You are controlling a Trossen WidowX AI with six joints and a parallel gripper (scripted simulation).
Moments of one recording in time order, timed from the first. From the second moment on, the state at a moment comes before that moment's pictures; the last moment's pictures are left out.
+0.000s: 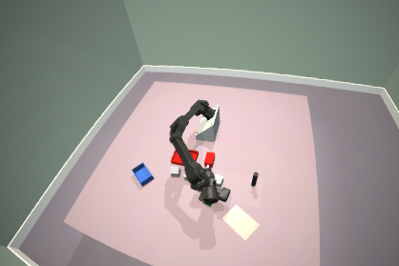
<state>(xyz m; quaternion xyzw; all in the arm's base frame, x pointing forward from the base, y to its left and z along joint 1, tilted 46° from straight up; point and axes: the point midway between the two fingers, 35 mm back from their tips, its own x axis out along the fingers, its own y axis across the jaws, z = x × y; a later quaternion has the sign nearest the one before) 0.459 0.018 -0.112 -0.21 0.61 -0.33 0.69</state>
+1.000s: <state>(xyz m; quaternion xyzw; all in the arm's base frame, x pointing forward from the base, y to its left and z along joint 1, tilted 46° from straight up) 0.460 0.018 -0.112 -0.21 0.61 -0.33 0.69</state>
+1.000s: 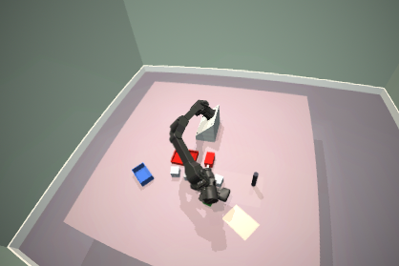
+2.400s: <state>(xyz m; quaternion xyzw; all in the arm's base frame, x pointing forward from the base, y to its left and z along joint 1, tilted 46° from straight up) 0.458 0.018 -0.115 -0.21 0.61 -0.33 0.69</state>
